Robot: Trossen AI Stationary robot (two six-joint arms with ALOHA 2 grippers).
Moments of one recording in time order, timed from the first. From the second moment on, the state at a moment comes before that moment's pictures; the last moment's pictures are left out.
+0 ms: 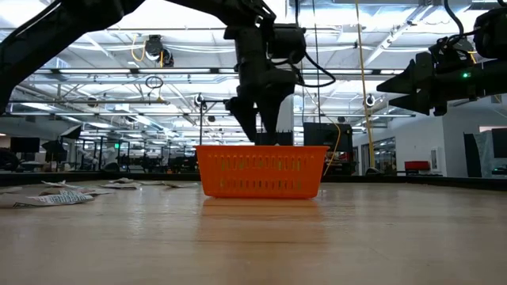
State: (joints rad) left arm 0.25 2.27 2.13 -1.27 0.05 -0.25; right arm -0.57 0.04 0.01 0.08 0.16 0.17
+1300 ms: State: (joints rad) left arm 0.18 1.32 1.02 -1.28 0.15 -1.39; right arm -0.57 0.04 0.01 0.08 0.16 0.17
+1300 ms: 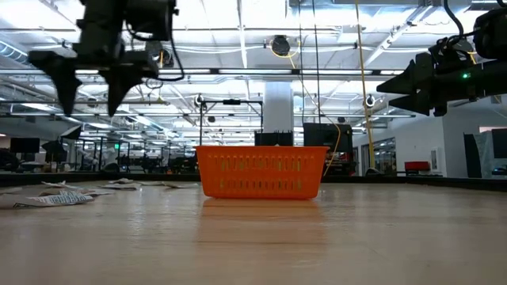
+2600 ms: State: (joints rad) left arm -0.11 1.58 0.74 -0.93 0.27 -1.66; right arm -0.57 0.04 0.01 0.08 0.16 0.17
